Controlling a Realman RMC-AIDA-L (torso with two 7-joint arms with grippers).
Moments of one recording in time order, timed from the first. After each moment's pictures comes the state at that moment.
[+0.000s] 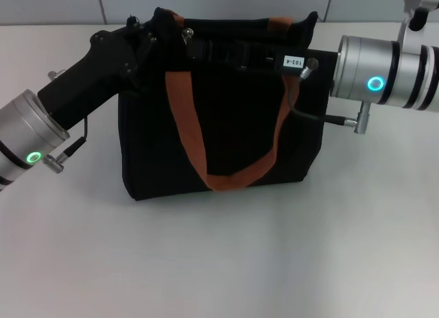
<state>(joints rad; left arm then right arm) -0.53 -2.08 0.94 0.26 1.14 1.59 -0.97 0.74 2.08 -1.21 -0.49 -1.32 -1.35 1.85</state>
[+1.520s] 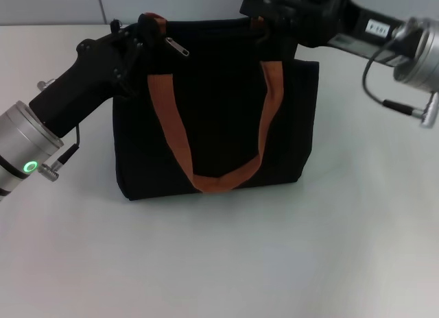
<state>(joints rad) -0.52 -2.08 0.93 0.21 1.10 1.58 -0.90 0.67 2.04 -1.04 -0.46 -1.24 -1.58 2.10</state>
